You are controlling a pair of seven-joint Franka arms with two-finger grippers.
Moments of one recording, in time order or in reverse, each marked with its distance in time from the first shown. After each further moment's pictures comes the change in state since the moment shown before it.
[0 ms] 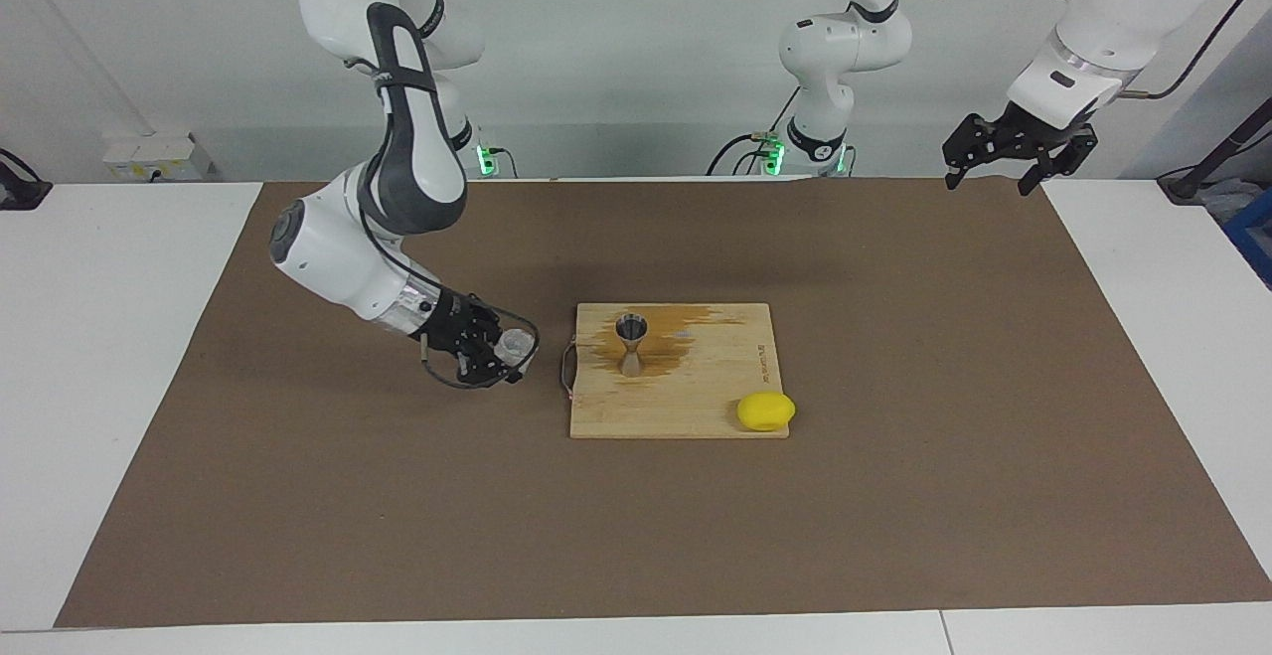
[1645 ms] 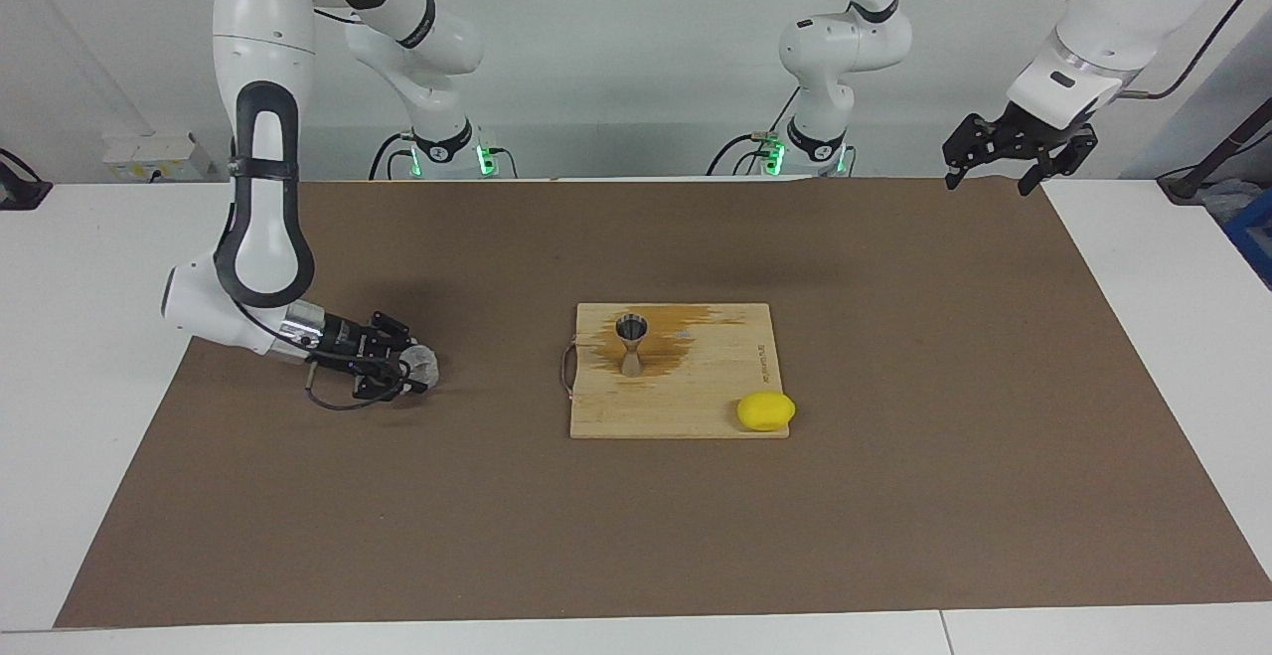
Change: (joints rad) left arm 0.000 0.000 0.000 0.000 0.000 0.000 0.000; right arm -0.279 0.131 -0.011 -0.054 0.106 -0.142 -0.221
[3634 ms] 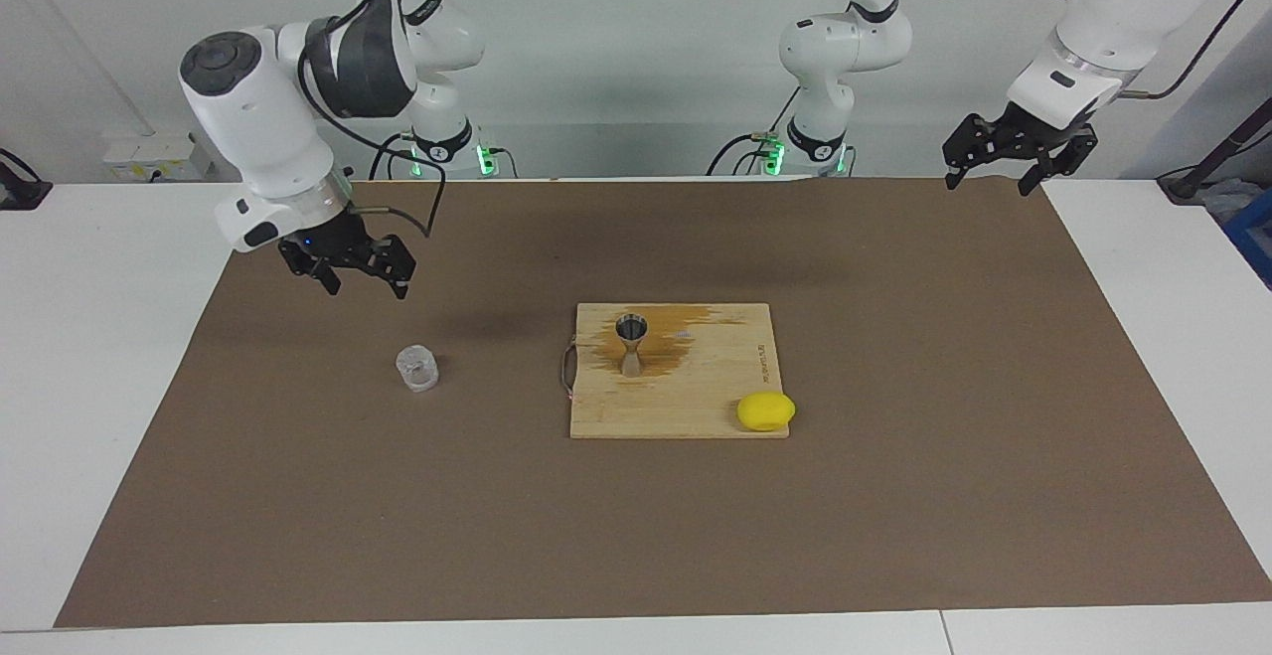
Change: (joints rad) left arm 0.000 0.000 0.000 0.000 0.000 0.000 0.000; right arm 0.238 -0.417 0.026 0.155 -0.857 -0.133 -0.564
